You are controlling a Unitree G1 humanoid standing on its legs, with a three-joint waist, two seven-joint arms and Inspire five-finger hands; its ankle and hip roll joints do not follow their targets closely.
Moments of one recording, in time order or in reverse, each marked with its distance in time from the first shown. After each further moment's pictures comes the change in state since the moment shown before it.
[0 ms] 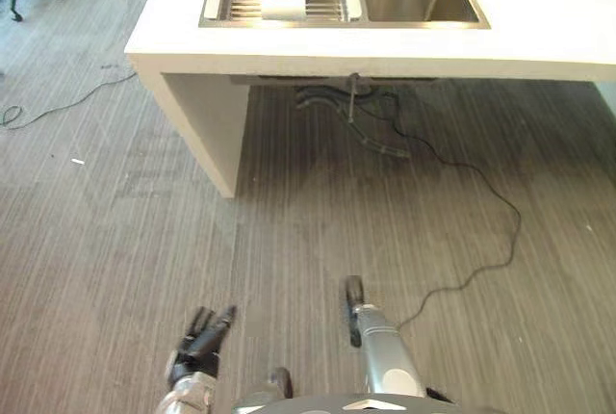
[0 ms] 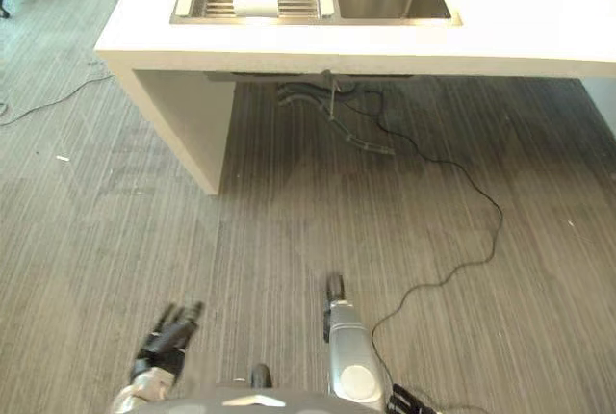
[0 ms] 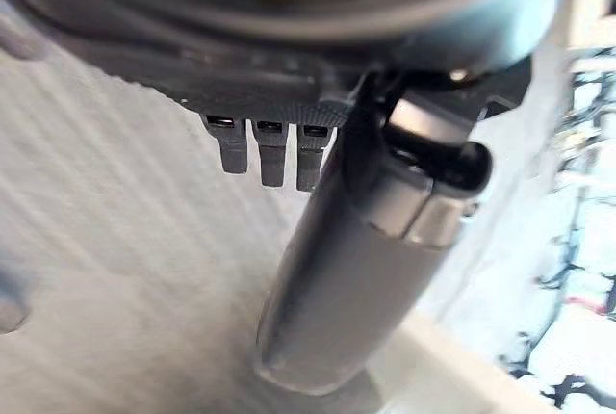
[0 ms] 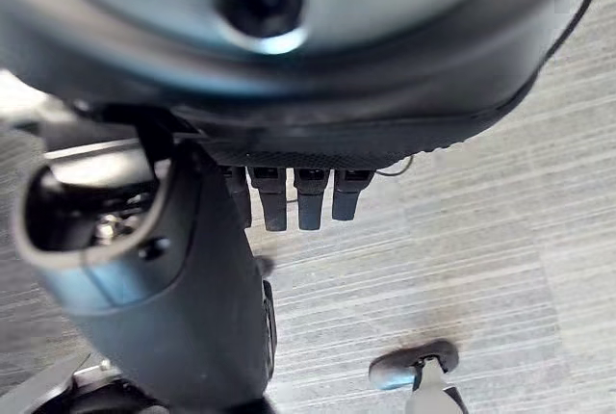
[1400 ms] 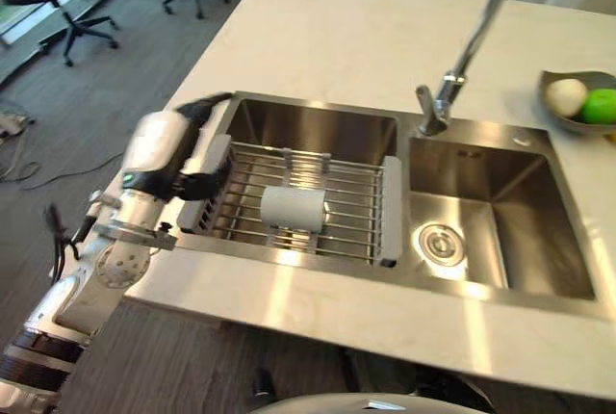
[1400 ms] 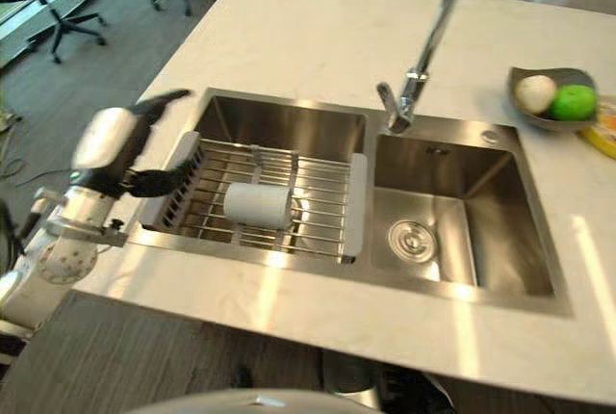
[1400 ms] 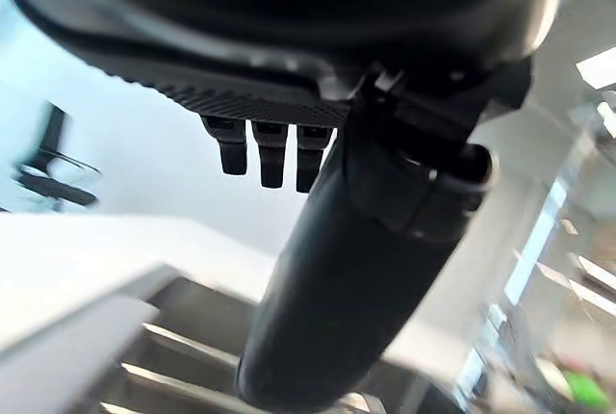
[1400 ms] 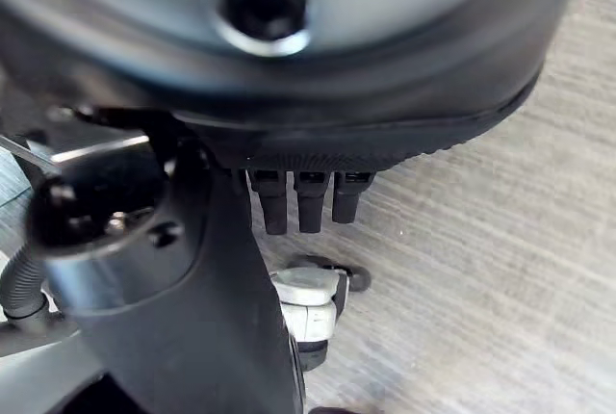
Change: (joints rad) left arm -0.545 0.879 -0.220 -0.535 1.323 -0.036 0.083; right arm -0.216 -0.130 0.026 0.015 -0.354 -0.013 0.044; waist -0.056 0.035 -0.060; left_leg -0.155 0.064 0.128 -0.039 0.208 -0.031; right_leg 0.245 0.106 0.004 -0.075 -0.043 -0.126
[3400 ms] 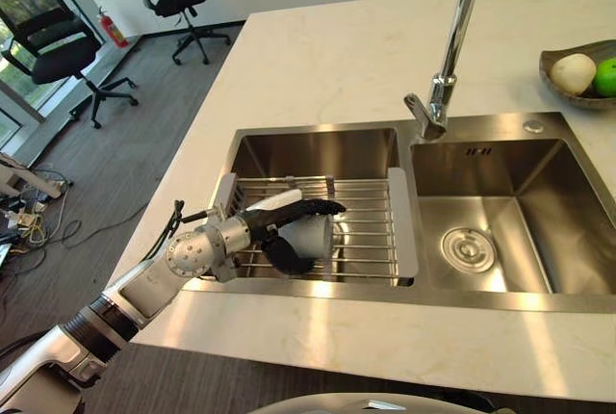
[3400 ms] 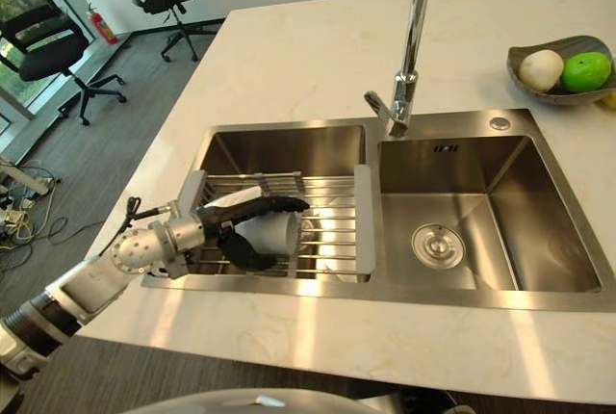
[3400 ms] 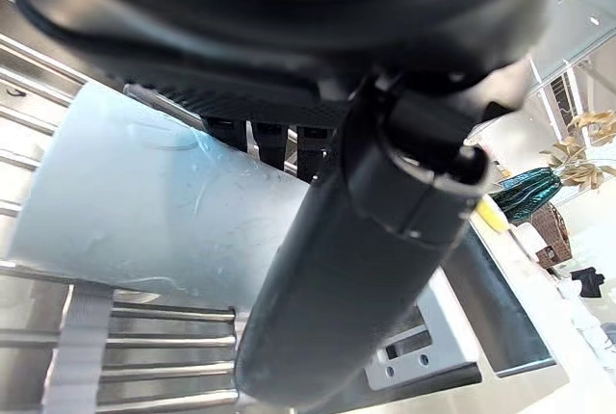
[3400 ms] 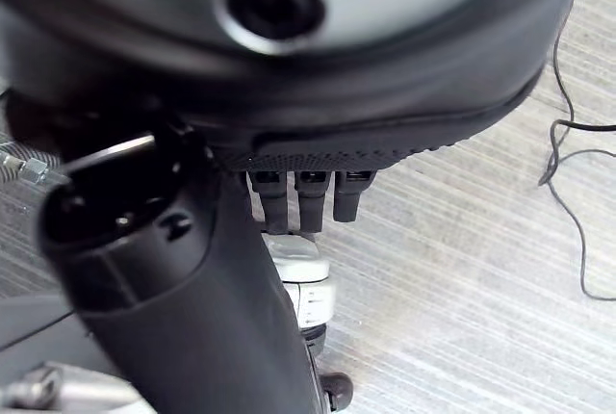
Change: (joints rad) left arm -0.209 -0.219 -0.357 0.159 -0.340 0.138 -0.532; right arm -0.339 0.067 0.139 0.515 -0.038 0.146 -0.044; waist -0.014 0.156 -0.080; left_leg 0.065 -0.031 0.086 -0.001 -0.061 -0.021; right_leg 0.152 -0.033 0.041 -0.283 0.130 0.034
